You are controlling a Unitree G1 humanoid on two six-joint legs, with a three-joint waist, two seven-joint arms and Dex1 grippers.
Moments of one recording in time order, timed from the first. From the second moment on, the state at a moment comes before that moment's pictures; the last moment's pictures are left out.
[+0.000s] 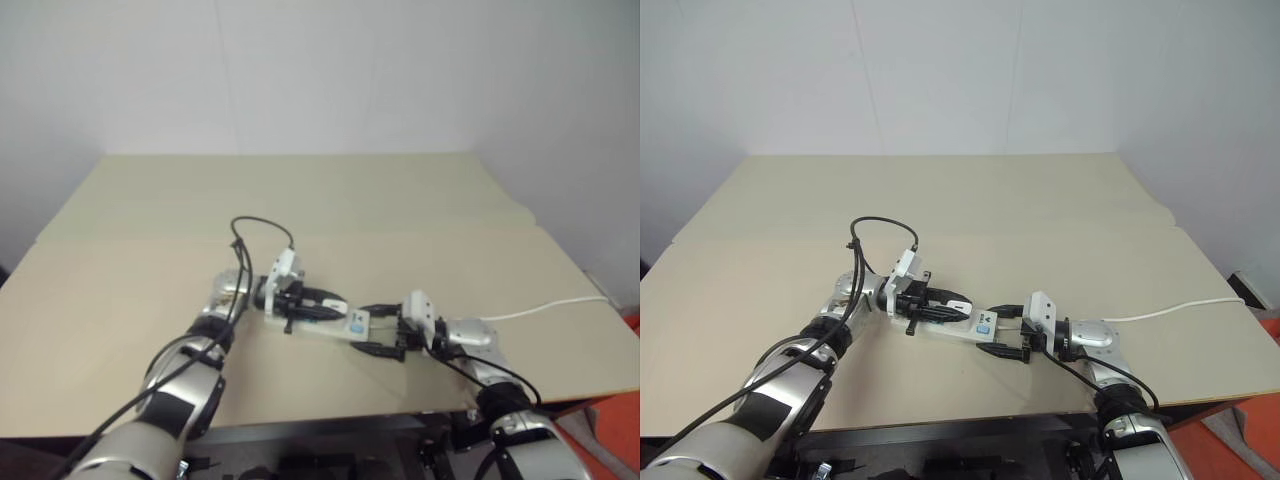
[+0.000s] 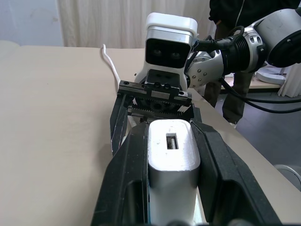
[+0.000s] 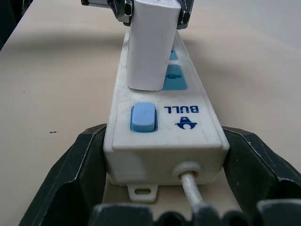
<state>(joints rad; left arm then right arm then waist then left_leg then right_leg) -0.94 0.28 -0.30 1.12 -0.44 -0.30 -1.61 -0.51 -0.39 0.11 0.67 0.23 -0.38 1.30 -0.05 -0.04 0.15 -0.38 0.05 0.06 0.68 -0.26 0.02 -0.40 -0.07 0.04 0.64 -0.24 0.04</state>
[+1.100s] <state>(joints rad) -0.93 0.30 -0.19 1.19 -0.35 -0.33 -1.61 -0.51 -0.39 0.11 0.68 0.23 -0.39 1.31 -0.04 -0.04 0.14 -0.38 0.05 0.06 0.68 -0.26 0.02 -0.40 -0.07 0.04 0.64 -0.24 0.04</state>
